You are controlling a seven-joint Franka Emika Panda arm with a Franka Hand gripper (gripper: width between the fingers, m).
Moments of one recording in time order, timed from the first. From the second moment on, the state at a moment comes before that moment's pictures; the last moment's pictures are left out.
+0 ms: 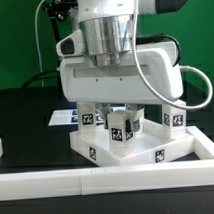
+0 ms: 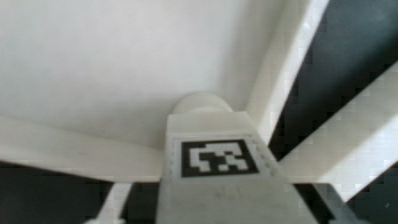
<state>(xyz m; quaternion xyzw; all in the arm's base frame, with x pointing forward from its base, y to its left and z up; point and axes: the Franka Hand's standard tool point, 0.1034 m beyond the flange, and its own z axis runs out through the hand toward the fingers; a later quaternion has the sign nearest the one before) 0.597 0.012 0.065 -0.91 0.42 -0.03 0.05</state>
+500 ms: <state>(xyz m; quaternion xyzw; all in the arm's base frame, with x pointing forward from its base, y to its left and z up) 0.597 0.014 0.065 -0.86 0.50 -0.02 0.06</state>
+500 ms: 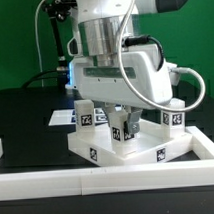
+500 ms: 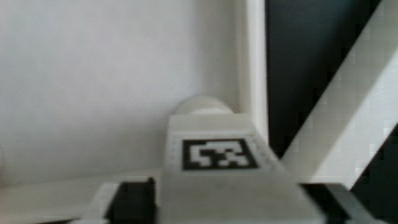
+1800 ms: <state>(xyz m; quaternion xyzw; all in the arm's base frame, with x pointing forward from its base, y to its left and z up) 0.607 0.022 0.074 -1.00 -0.03 -0.05 0.01</state>
